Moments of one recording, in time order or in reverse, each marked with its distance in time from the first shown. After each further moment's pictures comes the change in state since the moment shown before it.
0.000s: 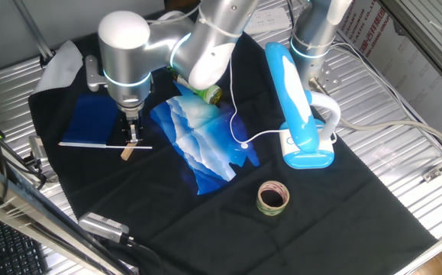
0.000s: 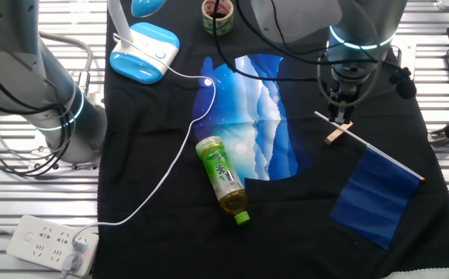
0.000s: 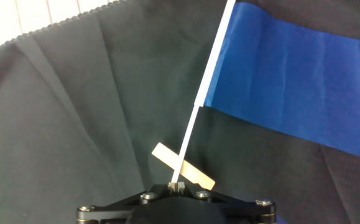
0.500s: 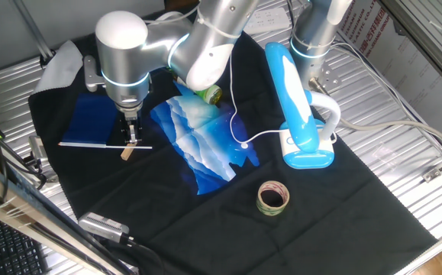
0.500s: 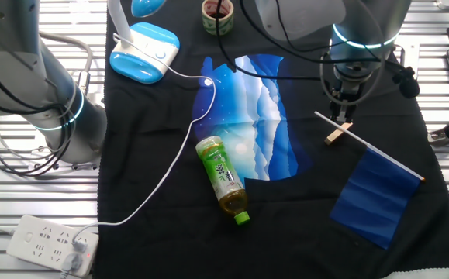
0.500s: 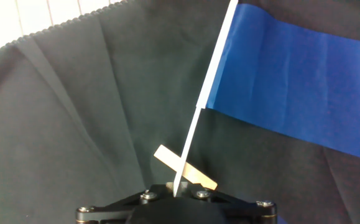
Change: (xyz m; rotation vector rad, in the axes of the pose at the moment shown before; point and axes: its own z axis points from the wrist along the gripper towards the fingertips) arm 0.000 0.000 -0.002 -0.006 0.001 0.000
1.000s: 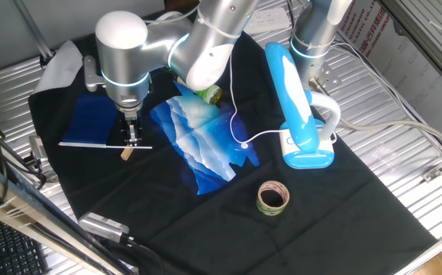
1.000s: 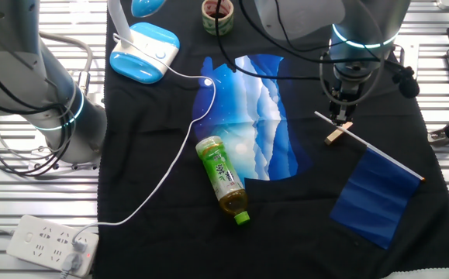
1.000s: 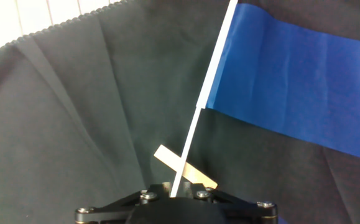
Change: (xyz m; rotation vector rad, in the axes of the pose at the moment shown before) arm 0.000 0.000 0.000 -0.004 0.002 0.001
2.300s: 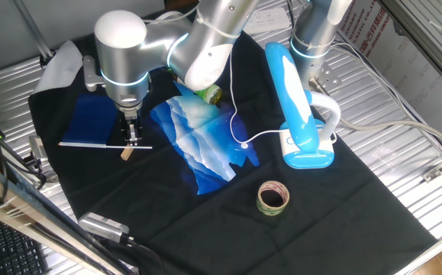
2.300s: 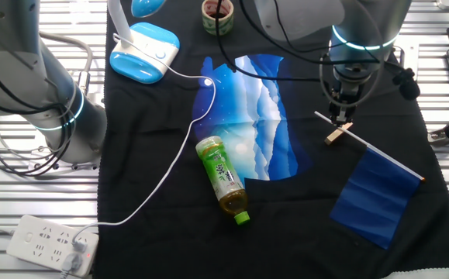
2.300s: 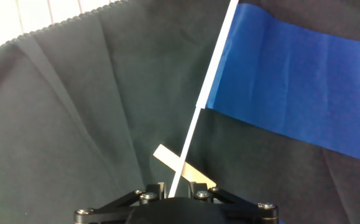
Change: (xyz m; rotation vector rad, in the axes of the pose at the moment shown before) arm 0.000 -0.001 0.000 -0.001 0.008 -0.010
